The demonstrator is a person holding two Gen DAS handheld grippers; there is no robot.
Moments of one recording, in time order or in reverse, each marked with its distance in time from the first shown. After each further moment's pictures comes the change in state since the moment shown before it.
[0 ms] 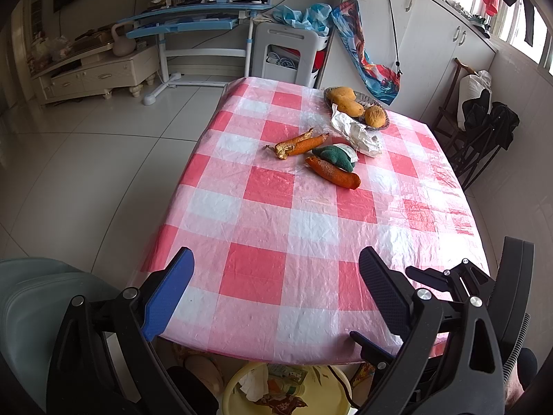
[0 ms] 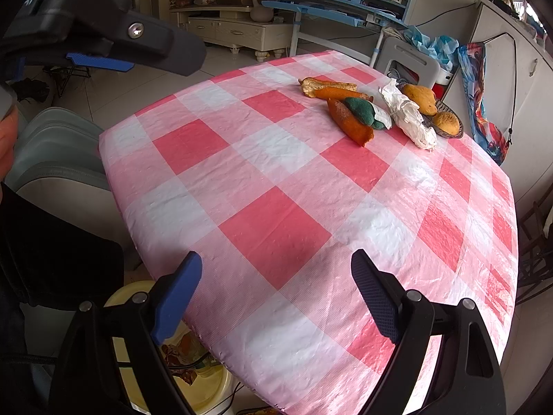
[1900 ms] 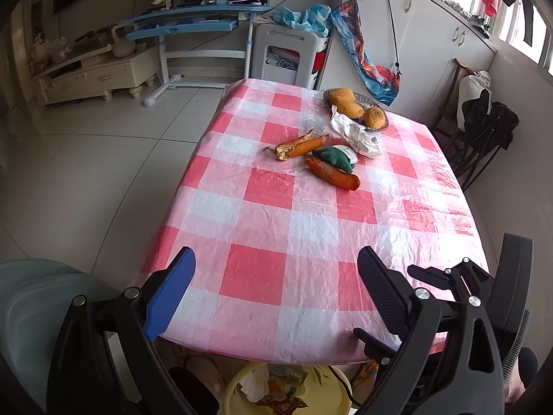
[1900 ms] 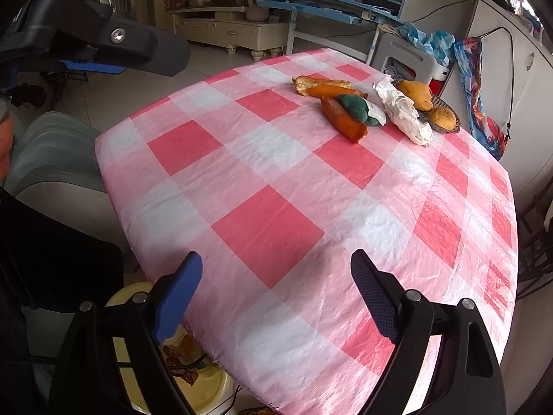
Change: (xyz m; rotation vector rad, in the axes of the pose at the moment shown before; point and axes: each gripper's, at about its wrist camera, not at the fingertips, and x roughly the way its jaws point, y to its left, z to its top) left arm -0.003 -0.002 -0.001 0.000 -0.001 0.001; right arm 0.001 -0.002 -0.001 0.019 0.002 -0.003
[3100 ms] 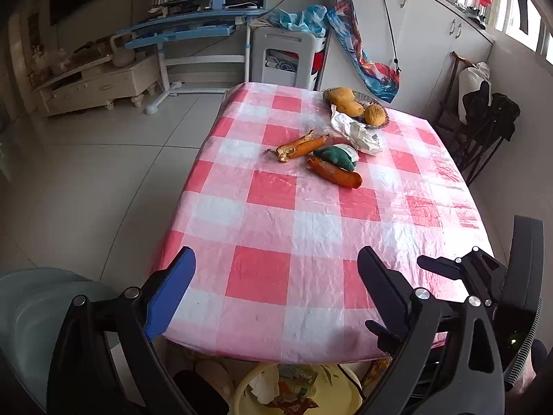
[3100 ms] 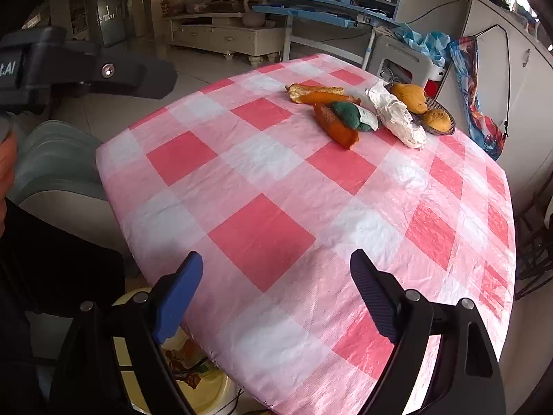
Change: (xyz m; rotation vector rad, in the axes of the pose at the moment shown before) left arm -0.004 -0.003 -0.003 0.039 -0.016 0.027; right arm -0.004 -0.004 0.002 0.015 -0.019 0.005
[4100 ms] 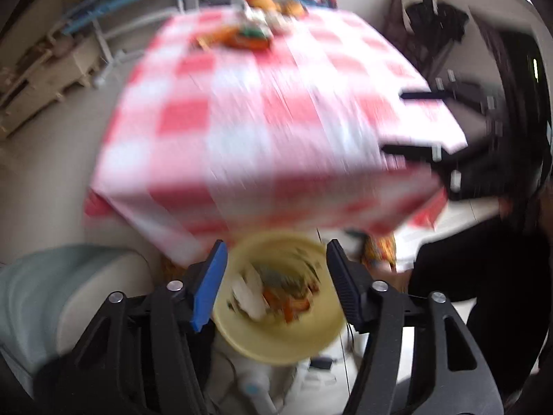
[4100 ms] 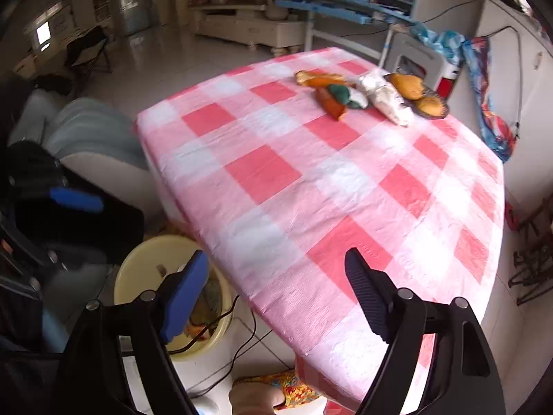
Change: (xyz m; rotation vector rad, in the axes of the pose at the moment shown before) left arm -0.042 -0.034 -0.111 0.207 0.214 -0.112; right arm -0.044 -0.016 -0.032 -0.046 0.018 0.069
